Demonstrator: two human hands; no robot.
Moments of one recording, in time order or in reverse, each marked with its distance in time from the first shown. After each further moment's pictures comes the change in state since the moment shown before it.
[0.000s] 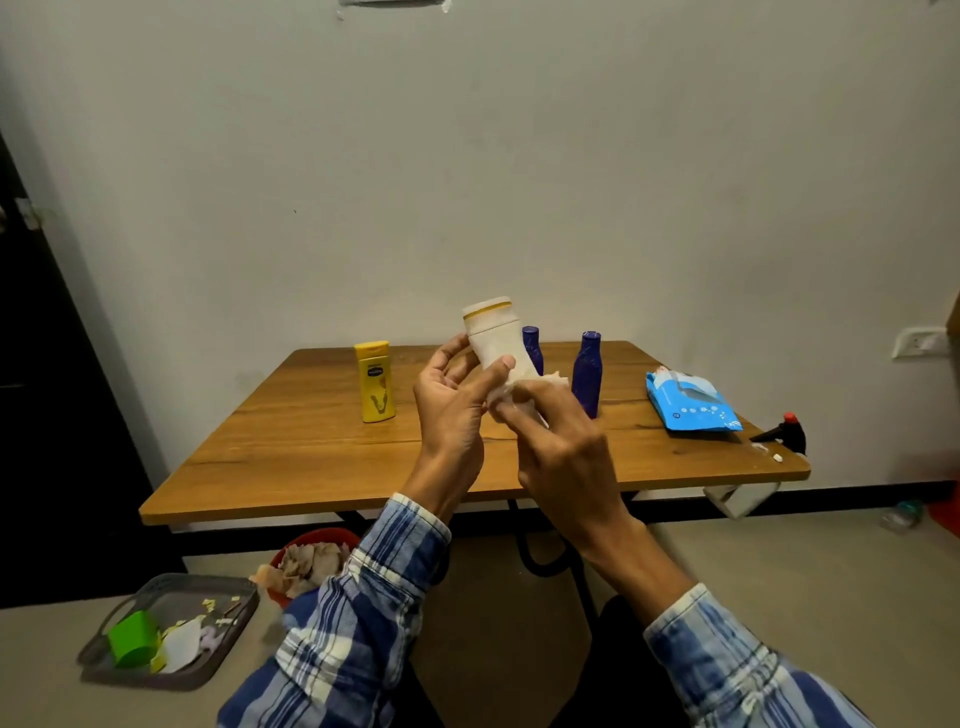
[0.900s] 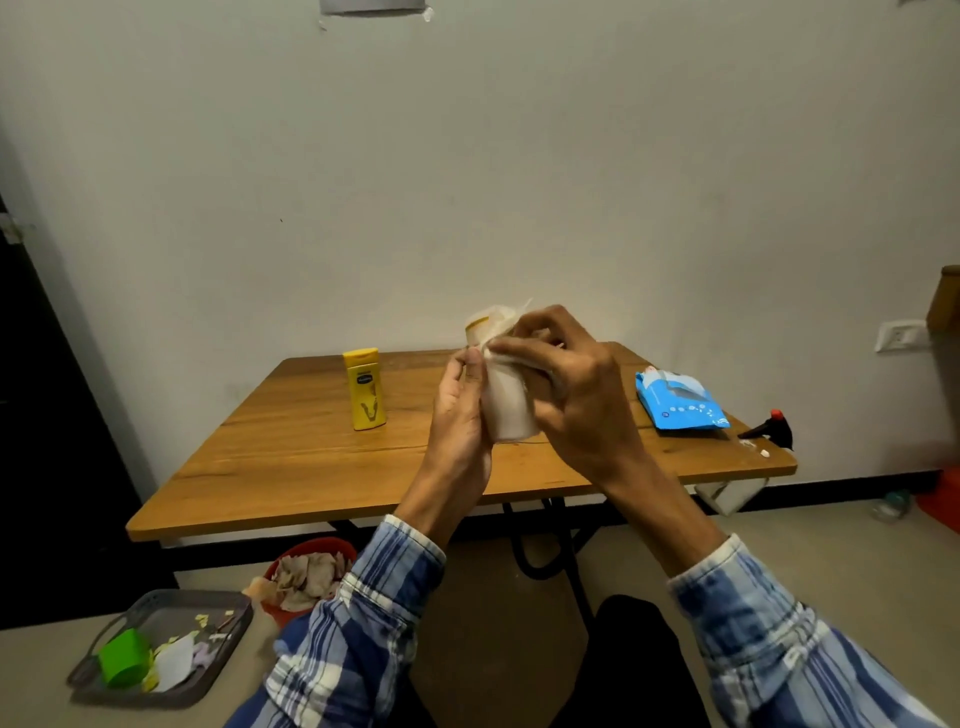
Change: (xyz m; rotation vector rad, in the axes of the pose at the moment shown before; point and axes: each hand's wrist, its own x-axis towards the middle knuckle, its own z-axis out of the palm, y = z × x) left_hand -0.011 -0.008 0.008 -0.075 -0.189 -0.102; right_hand 0.054 0.012 -0.044 0.270 -0.004 0.061
